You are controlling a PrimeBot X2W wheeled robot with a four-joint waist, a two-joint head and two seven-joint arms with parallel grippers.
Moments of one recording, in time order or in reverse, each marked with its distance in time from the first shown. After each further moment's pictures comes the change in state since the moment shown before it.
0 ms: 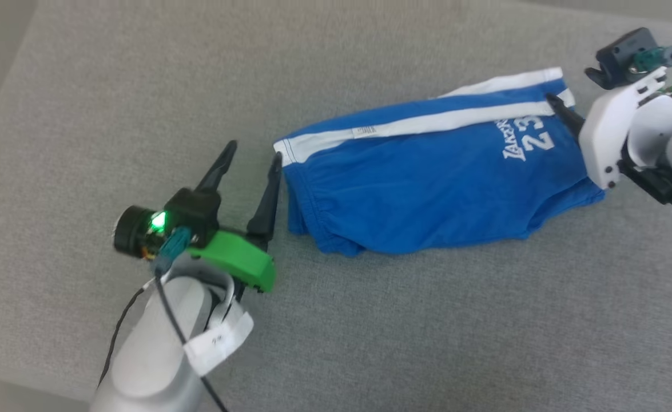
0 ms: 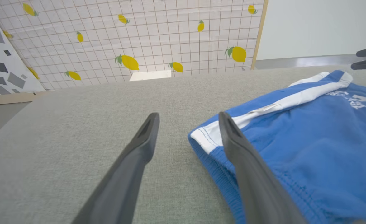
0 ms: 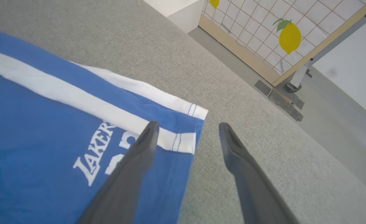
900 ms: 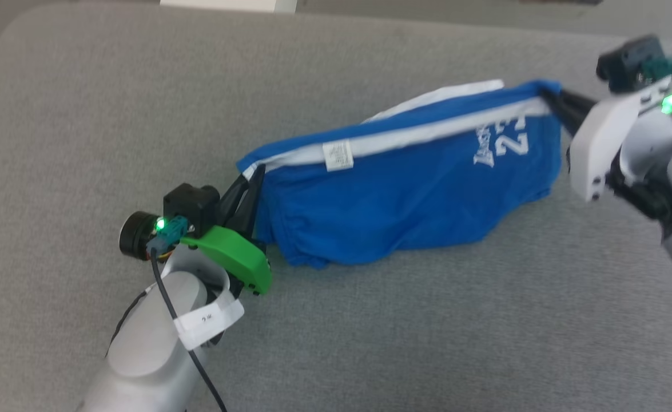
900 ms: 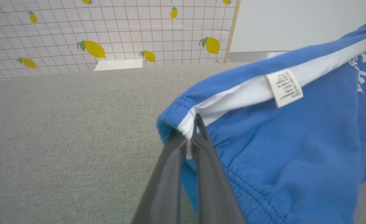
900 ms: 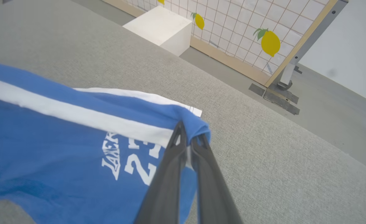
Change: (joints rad) left arm -0.050 0.051 -0.101 0.109 -0.164 -0.025 0.020; right arm 0.216 0.029 -0.321 -0.328 -0.052 0.000 0.169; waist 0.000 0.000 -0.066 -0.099
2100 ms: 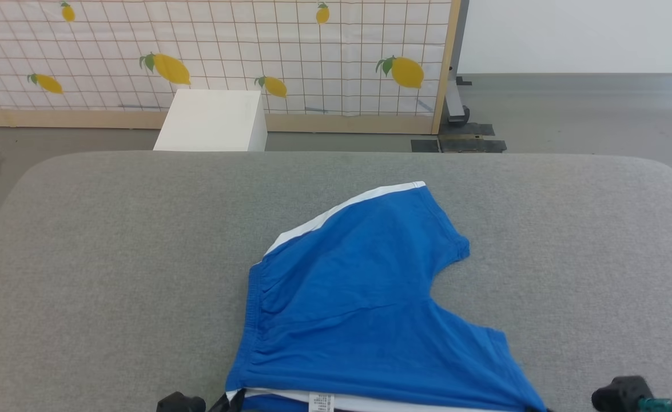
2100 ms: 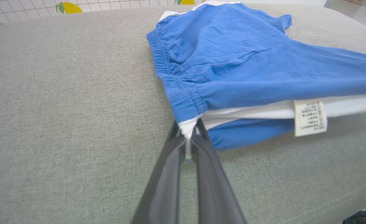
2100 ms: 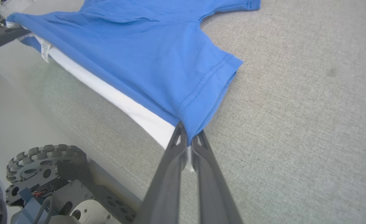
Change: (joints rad) left arm 0.620 0.158 -0.037 -0.272 -0.026 0.085 0.091; right arm 1.001 -0.126 -0.072 -0.436 0.076 0.000 -0.184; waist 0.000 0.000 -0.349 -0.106
